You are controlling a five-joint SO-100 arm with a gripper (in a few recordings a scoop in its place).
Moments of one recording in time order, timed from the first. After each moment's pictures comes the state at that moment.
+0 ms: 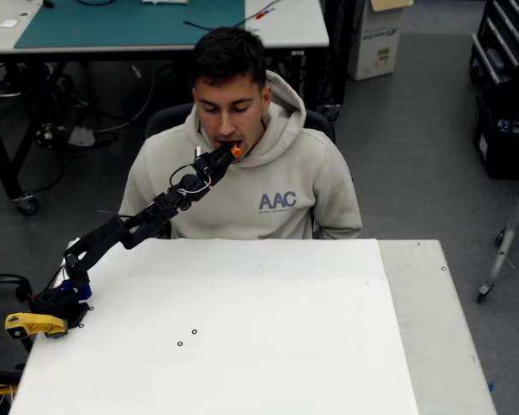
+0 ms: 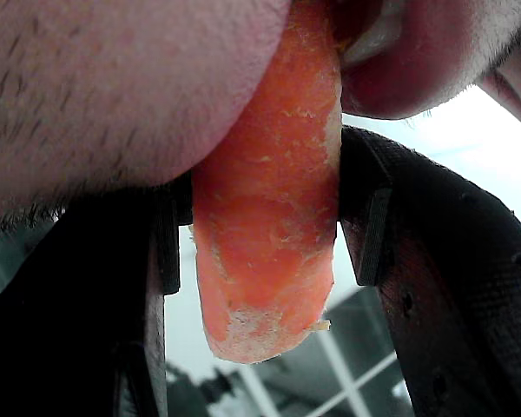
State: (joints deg) arm 10.8 33.5 1.3 -6.5 -73.7
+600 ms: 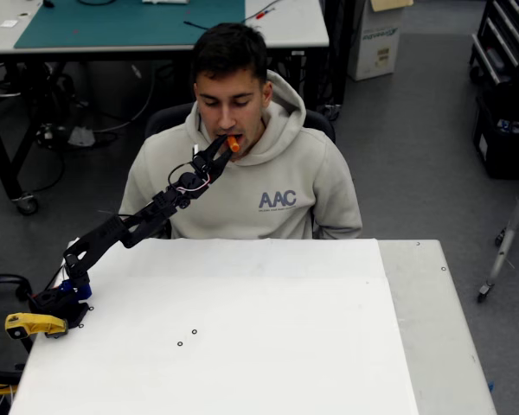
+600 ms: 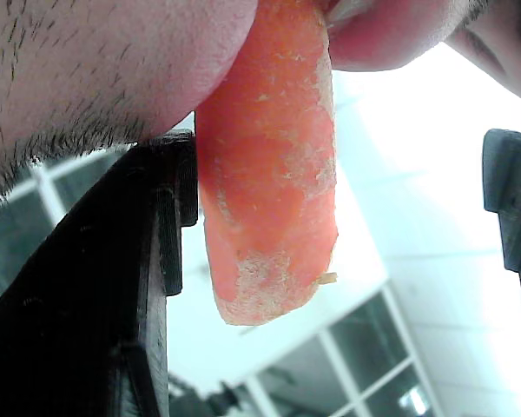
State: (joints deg) arm 10.2 33.6 1.3 -6.5 -73.7
